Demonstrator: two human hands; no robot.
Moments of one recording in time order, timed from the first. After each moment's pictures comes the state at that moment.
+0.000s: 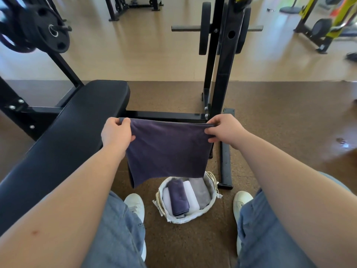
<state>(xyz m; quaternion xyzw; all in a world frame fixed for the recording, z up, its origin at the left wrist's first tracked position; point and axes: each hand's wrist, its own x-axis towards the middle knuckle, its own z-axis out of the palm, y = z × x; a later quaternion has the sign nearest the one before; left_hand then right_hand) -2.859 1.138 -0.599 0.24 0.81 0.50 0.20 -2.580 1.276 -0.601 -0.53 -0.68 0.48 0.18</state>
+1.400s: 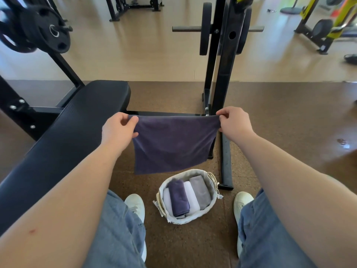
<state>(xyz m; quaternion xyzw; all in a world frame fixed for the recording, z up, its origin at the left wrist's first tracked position) -2.859 1.134 -0.587 0.35 0.81 0.44 0.18 -2.573 1.284 -0.598 -0.58 -0.69 0.33 0.28</state>
